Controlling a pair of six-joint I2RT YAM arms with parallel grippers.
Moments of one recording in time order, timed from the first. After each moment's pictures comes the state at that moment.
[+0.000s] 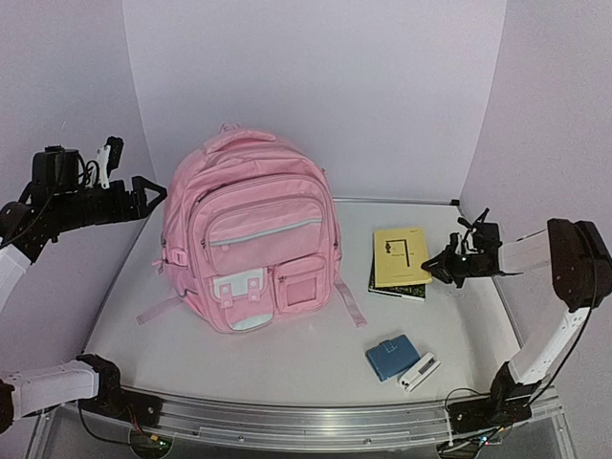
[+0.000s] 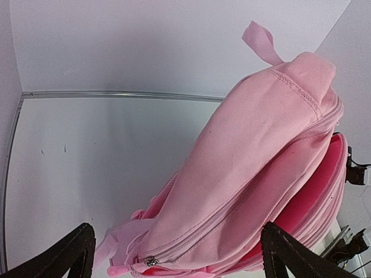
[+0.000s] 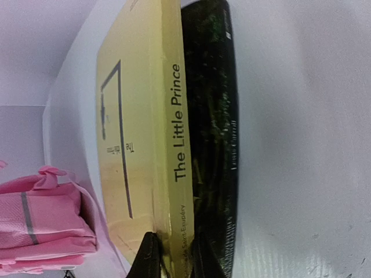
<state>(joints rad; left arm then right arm) -0.26 0.87 1.16 -0.68 0.25 -0.29 -0.03 1.72 0.79 0.06 -0.56 0.57</state>
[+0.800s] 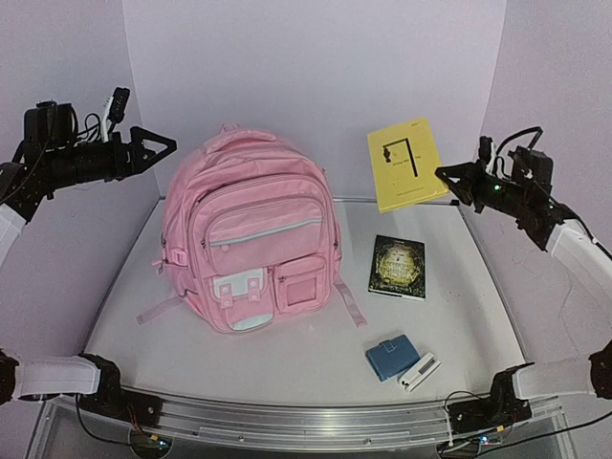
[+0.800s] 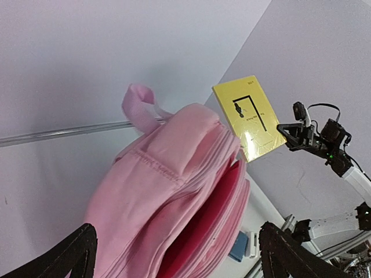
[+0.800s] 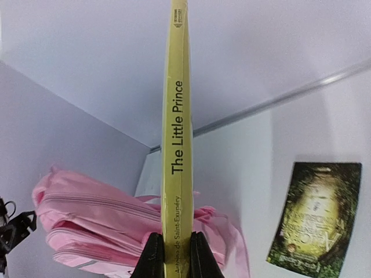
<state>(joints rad) -0.26 1.04 1.45 -0.67 0.54 -0.31 0.12 1.16 1.06 -0.13 -0.51 0.73</state>
